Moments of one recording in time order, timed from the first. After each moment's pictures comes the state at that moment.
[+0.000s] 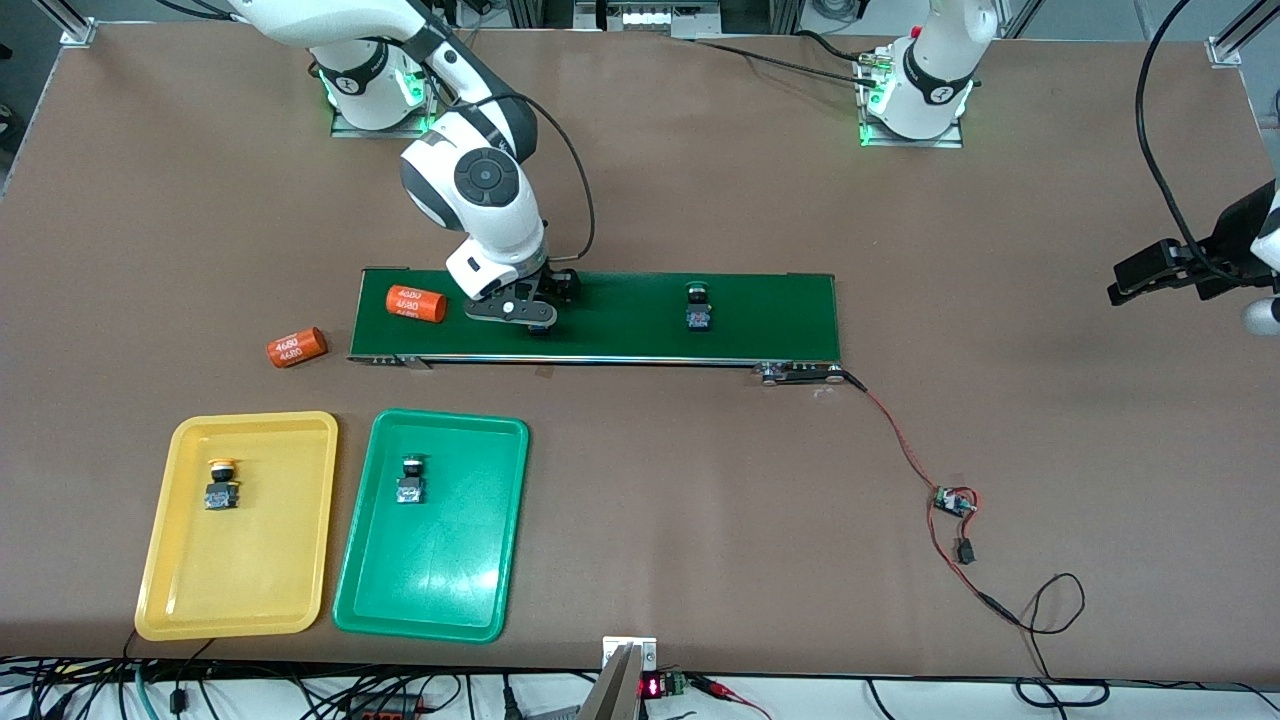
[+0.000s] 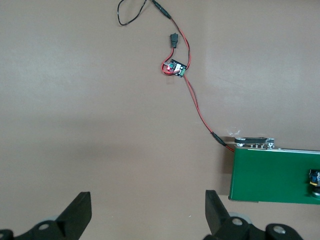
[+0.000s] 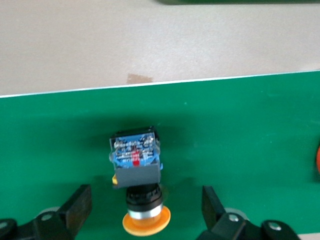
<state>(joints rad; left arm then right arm) 0.07 0.13 -0.04 -1.46 0.00 1.57 -0.03 0.12 0.43 0.55 -2.05 -0.35 2.36 0.98</state>
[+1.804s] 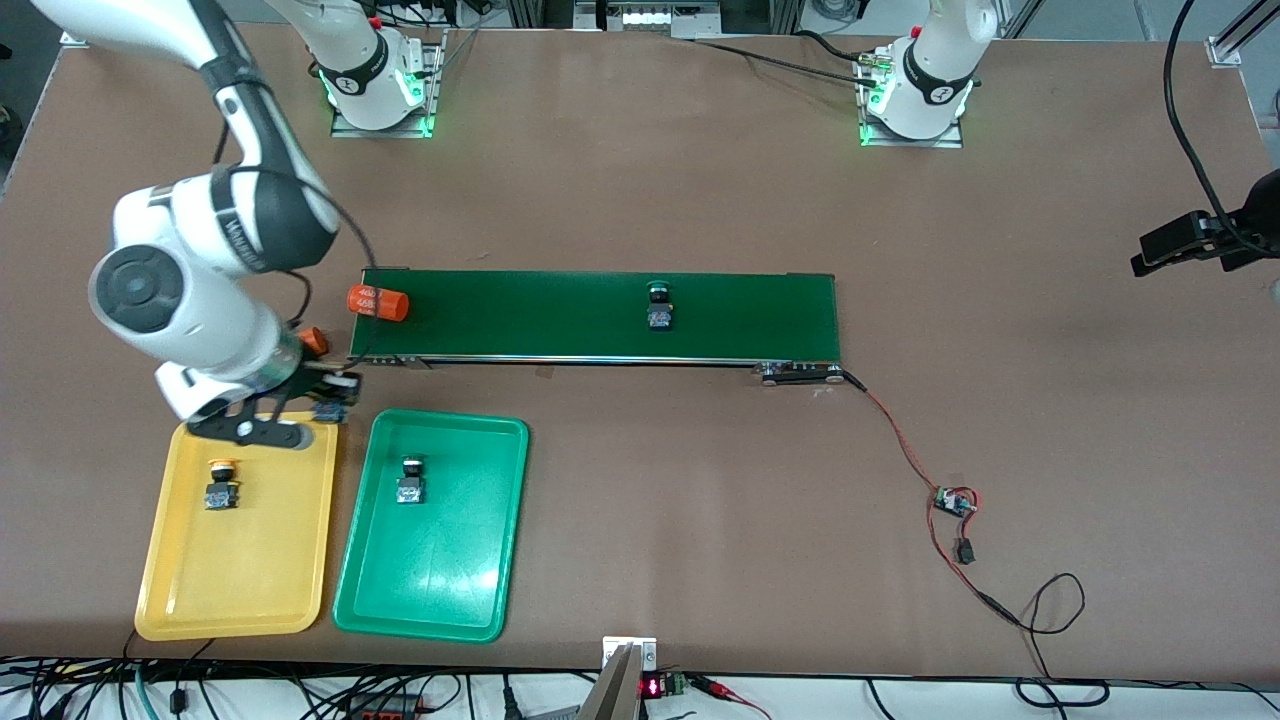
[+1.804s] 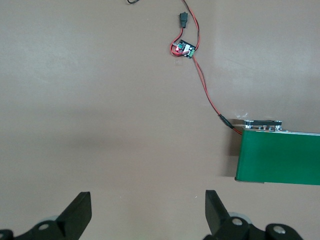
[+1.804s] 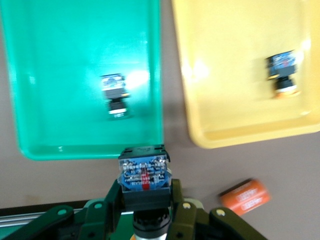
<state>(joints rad) 0.11 0.10 -0.04 -1.46 0.00 1.49 -0.01 -0.04 0.45 0.25 -1.57 -0.18 1.97 0.34</state>
